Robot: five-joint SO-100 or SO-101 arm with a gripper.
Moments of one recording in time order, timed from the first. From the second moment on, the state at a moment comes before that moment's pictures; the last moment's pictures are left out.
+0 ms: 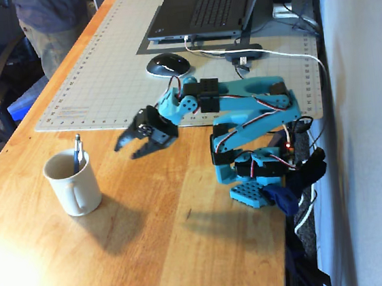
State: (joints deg) arm -4.0 161.9 157.2 44.5 -12.1
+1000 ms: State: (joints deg) arm 3.3 188.5 180.9 54.1 -12.0
